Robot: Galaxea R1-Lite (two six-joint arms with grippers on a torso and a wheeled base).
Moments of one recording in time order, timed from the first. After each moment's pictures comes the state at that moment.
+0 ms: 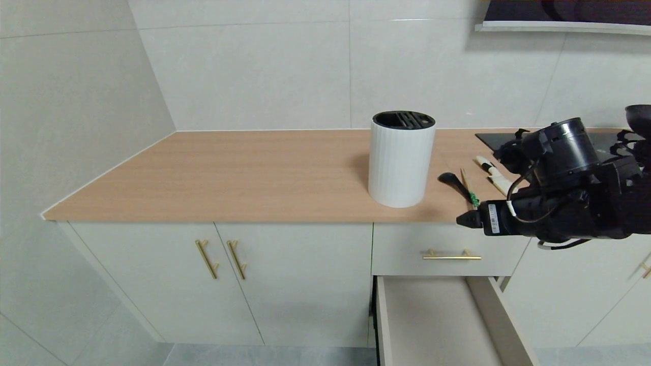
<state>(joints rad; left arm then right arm) 0.00 0.00 0.00 0.00 0.03 0.00 0.43 1.67 -1.12 0.12 -0.28 0.23</state>
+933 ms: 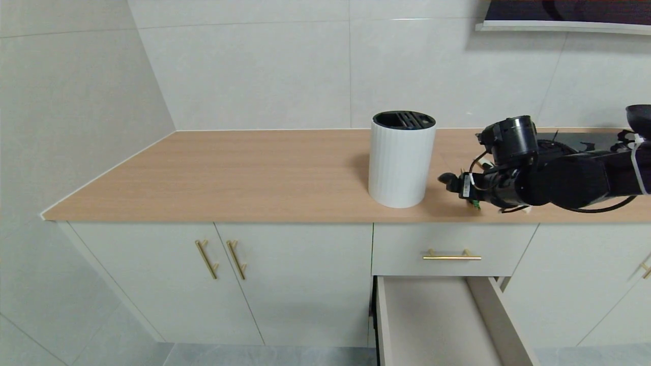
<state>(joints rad) 0.00 0.00 0.00 0.00 0.03 0.00 0.32 1.97 -1.39 -0.02 -0.36 0.30</state>
